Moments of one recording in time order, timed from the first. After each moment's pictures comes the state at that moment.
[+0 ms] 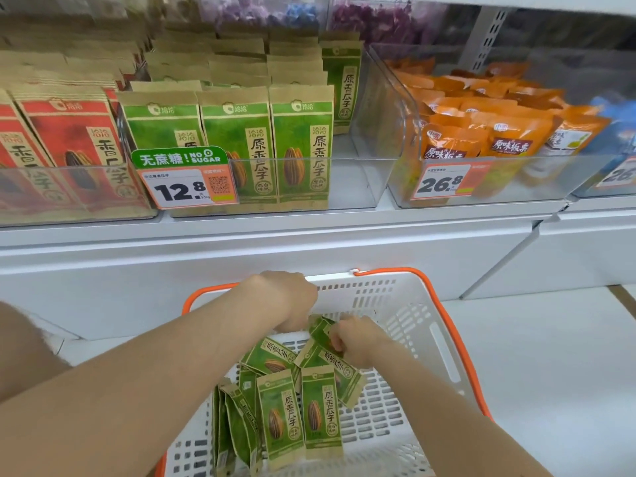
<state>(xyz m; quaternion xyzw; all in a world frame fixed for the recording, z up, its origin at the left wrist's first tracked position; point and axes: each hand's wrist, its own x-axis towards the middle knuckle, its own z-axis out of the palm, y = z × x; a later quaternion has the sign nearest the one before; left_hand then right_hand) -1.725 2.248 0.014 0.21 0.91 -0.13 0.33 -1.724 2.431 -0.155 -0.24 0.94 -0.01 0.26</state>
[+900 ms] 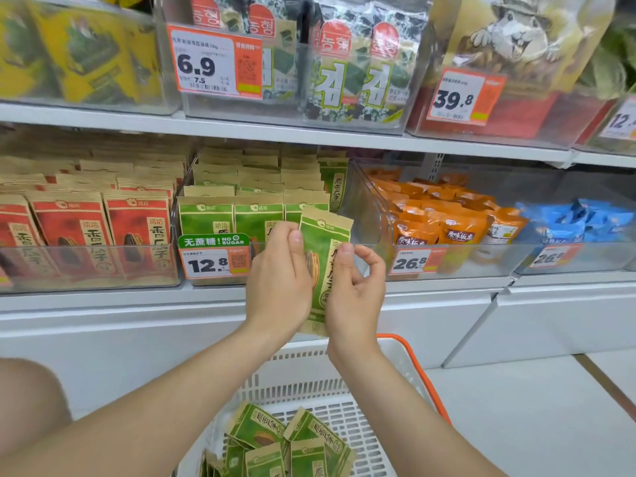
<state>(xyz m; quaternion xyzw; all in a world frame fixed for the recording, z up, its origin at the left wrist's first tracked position) -1.705 2.244 0.110 0.02 0.83 0.47 -0.32 -1.702 2.336 0.096 0.06 0.55 -0.82 -0.18</state>
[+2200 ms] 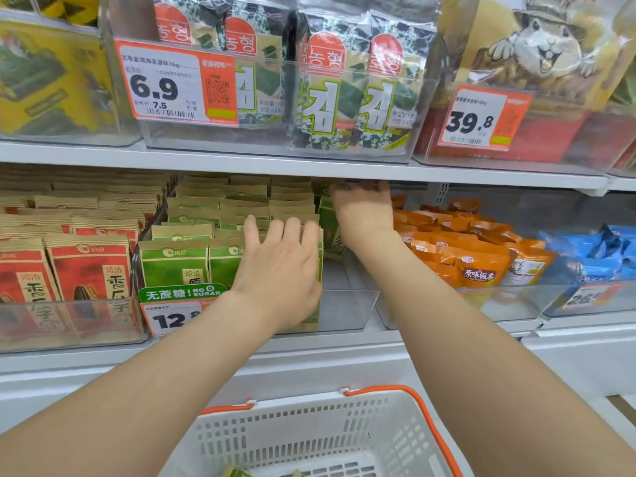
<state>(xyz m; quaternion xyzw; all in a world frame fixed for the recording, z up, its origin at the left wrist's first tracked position) -1.792 2.239 0.154 0.11 0.97 -0.09 -0.18 -1.910 2.377 0.183 -0.10 0.96 0.16 -0.22</state>
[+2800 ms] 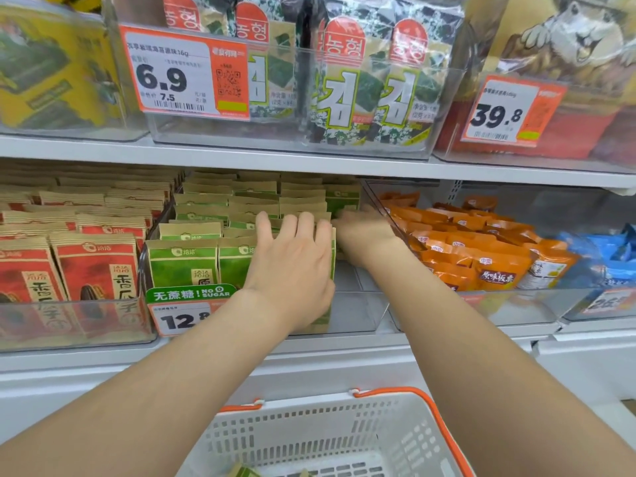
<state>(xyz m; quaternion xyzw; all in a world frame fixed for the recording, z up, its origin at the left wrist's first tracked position) -1.796 2.240 0.157 0.12 0.97 -0.10 -0.19 -1.936 2.371 0.148 -0.22 0.94 0.24 -0.11</state>
